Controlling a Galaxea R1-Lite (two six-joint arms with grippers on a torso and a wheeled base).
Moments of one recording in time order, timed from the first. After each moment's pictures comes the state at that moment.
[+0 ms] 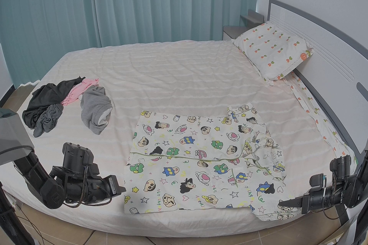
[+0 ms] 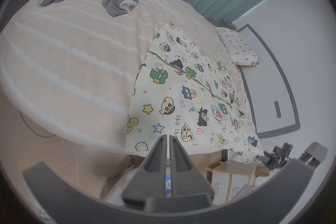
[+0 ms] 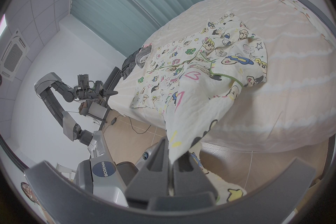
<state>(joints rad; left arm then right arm) -0.27 1.93 -0.35 -0.72 -0.25 -0.61 -0.06 1.98 -0.02 -1.01 0.80 -0.03</state>
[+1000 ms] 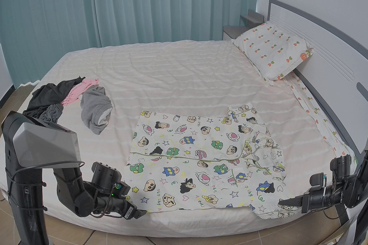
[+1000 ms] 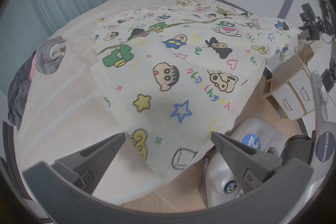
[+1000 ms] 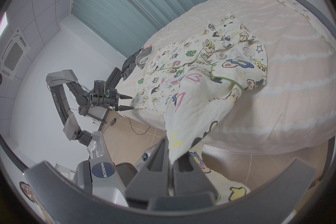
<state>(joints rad) -0.36 2.30 -0.43 -0.88 -0.09 0.22 -0.06 1.98 -0.02 -1.03 0.80 -0.02</state>
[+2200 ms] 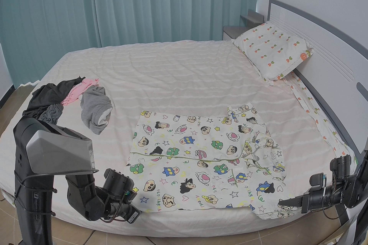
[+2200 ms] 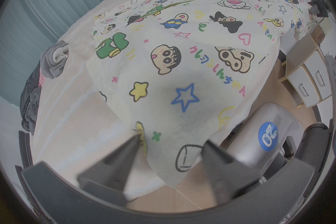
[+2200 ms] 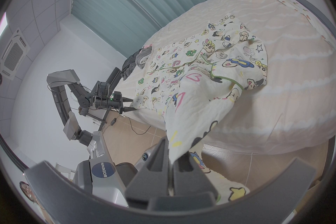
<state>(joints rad) -0.42 2.35 -0.46 -0.81 0.11 0.23 -0.06 1.98 -0.02 -1.03 0.81 -0.02</state>
